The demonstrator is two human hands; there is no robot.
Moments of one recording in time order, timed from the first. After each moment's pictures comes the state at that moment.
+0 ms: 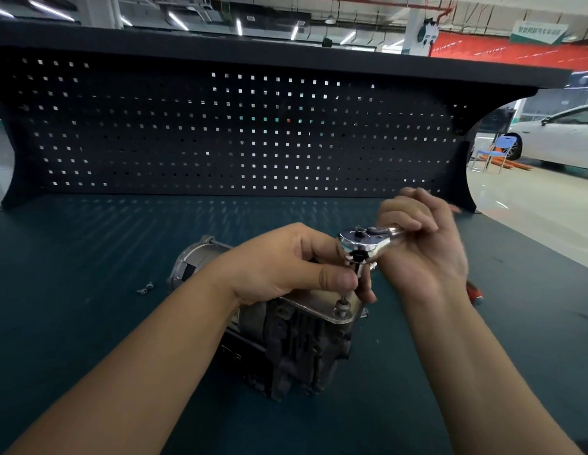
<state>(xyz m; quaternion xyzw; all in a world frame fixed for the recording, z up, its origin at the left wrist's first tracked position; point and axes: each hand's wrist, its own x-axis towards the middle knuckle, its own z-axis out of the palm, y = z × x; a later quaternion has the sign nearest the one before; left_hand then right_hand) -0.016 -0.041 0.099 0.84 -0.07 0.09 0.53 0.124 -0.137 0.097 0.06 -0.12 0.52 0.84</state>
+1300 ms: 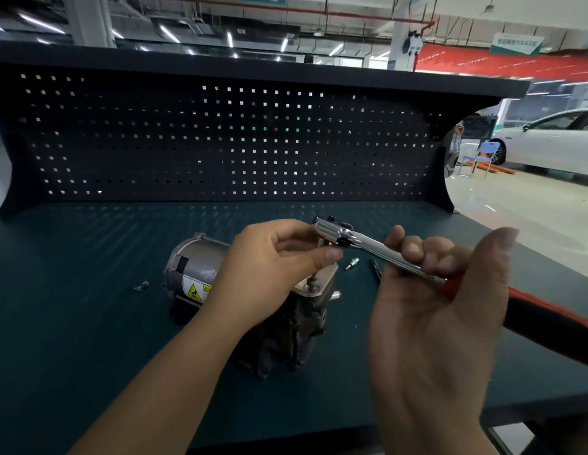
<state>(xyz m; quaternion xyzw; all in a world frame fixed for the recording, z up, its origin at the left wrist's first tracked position) -0.028 -0.098 0.085 0.77 0.15 0.38 0.49 0.035 -0.207 0.083 -0.12 -0.24 0.08 0.96</state>
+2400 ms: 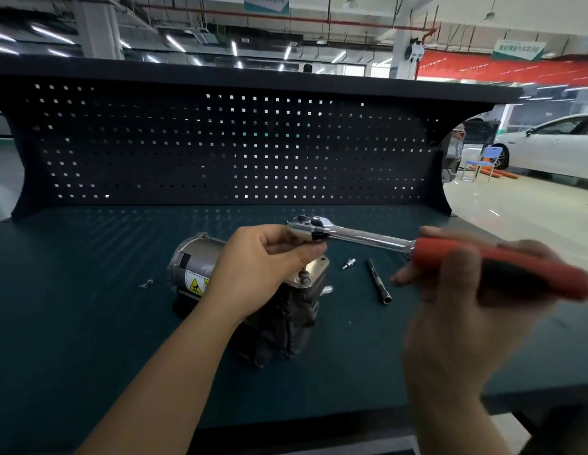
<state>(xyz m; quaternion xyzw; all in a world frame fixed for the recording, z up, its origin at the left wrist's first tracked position) -0.034 -0.103 0.082 0.76 0.17 0.39 0.49 0.068 -0.226 0.067 -0.25 -0.37 -0.15 0.88</state>
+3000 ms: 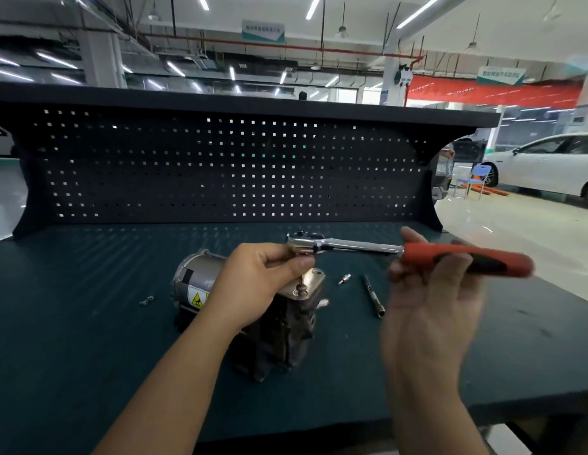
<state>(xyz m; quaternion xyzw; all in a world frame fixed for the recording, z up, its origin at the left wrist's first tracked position) -0.038 -0.102 0.082 0.78 0.17 0.37 0.48 0.069 -0.224 0.062 -0.17 -0.29 0.02 0.94</state>
